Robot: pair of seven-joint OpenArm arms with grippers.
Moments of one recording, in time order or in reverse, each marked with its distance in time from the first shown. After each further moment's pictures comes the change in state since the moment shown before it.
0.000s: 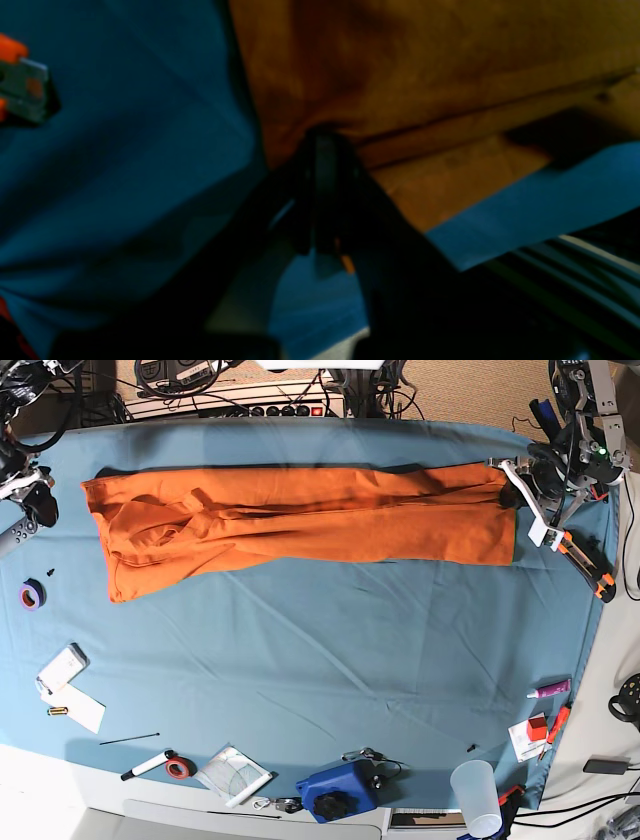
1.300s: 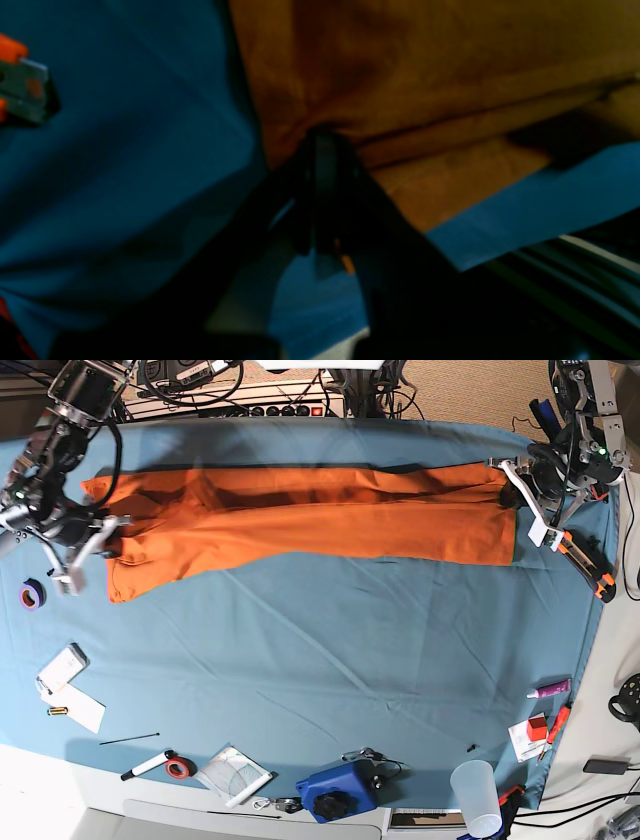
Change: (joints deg) left arm 0.0 0.0 0.0 0.0 0.0 0.0 0.0; right arm 10.8 0.1 -28.2 0.0 -26.2 -1.7 0.3
